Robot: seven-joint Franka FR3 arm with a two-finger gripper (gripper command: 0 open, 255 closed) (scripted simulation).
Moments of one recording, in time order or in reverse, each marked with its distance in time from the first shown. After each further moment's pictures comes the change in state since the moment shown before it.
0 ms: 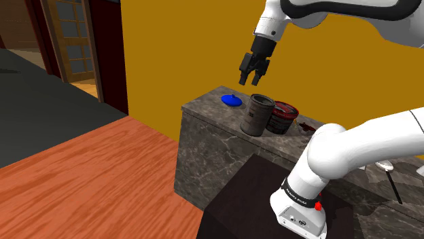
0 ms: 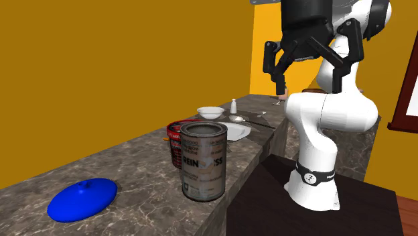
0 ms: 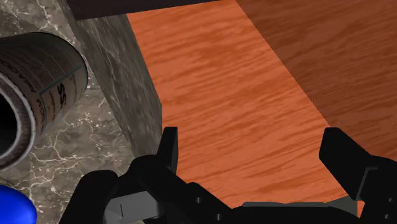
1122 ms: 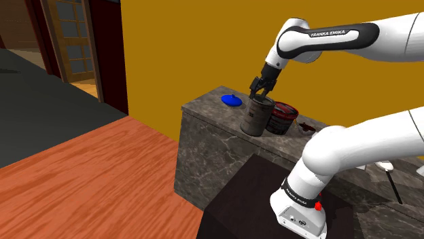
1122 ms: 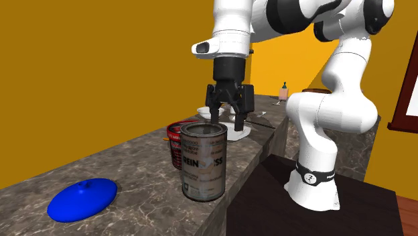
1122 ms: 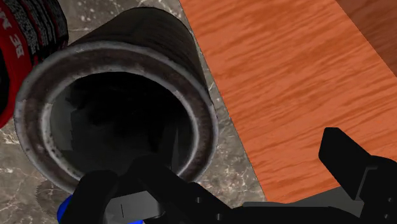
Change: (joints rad) arm -0.173 0.035 -0.230 -0.226 -0.198 0.362 -0.186
